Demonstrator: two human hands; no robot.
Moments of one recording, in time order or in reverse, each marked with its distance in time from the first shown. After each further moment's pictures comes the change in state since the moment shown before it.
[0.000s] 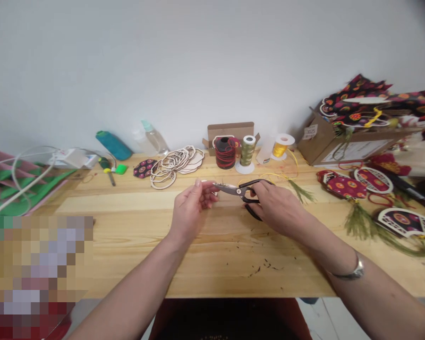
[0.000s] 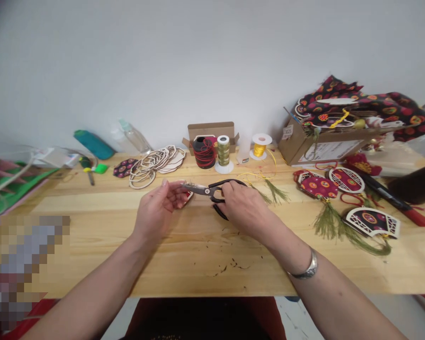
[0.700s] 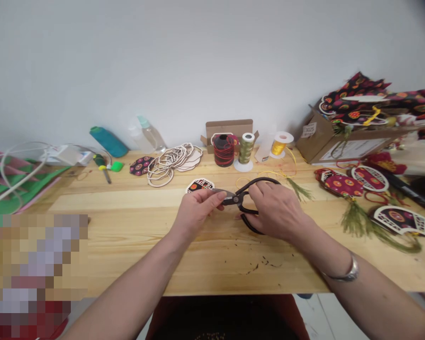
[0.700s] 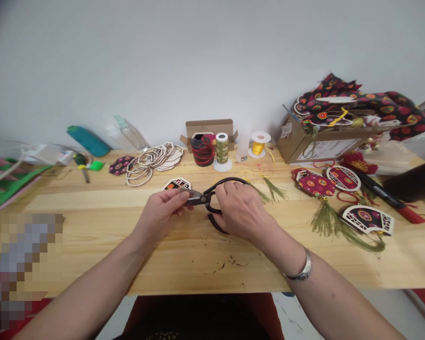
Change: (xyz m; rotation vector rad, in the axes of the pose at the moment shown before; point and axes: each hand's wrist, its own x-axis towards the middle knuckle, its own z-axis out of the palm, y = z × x) left_hand -0.005 0.002 0.001 0.346 -0.162 -0.100; right_hand -0.007 -0.009 -0.010 -0.098 0.069 -0.093
